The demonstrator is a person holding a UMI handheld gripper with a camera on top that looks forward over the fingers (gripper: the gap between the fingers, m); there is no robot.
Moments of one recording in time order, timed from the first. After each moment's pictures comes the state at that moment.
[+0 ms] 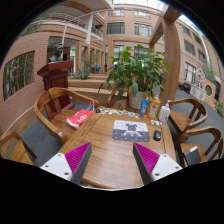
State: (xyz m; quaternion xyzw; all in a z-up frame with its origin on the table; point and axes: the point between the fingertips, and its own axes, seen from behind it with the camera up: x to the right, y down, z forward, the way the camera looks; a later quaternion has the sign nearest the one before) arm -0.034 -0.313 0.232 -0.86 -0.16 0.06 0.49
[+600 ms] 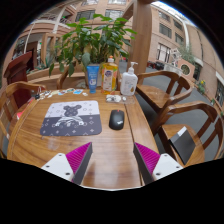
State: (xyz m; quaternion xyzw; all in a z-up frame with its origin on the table) arm 0.182 -0.107 0.040 -0.90 -0.02 -0.05 0.42
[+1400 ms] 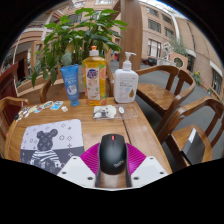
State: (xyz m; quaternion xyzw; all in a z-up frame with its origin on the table) arm 0.207 0.060 -0.009 -0.90 0.04 -0.04 0.43
